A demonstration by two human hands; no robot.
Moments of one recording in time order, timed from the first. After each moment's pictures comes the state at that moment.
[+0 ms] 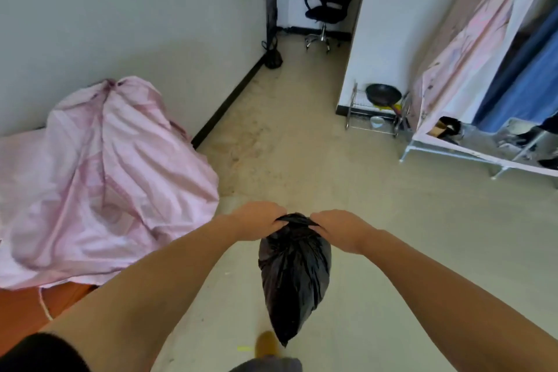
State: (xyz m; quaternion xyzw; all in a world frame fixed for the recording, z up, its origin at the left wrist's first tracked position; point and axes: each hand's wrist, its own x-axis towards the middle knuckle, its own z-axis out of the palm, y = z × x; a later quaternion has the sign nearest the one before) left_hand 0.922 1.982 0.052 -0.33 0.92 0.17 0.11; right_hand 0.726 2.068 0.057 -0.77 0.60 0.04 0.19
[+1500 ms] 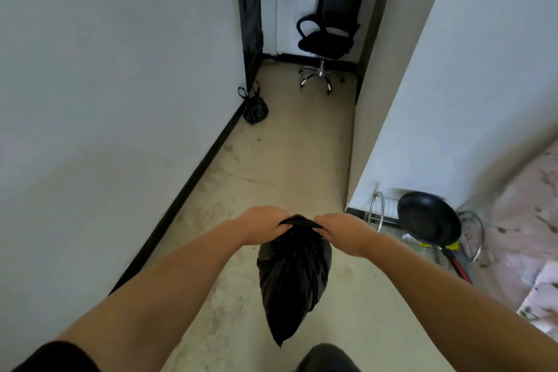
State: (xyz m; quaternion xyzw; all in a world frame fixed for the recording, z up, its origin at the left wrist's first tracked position) left_hand 0.479 0.989 0.069 -0.33 0.92 0.19 0.11; right_hand 0.289 1.073 0.071 -0.77 0.61 0.04 0.19
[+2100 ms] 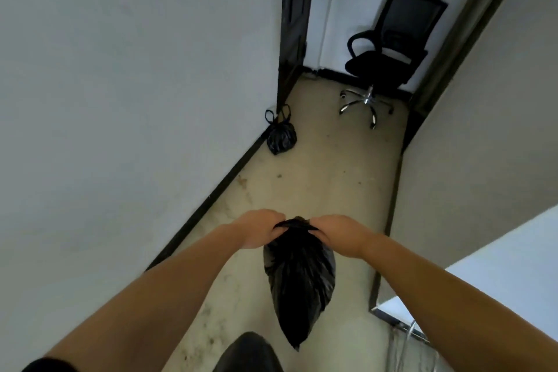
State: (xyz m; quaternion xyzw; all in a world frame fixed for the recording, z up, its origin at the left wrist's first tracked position) left_hand 0.398 0.580 0.053 -0.43 0.87 0.24 0.08; right_hand 0.193 0.621 0.059 -0.81 0.54 0.06 0.23
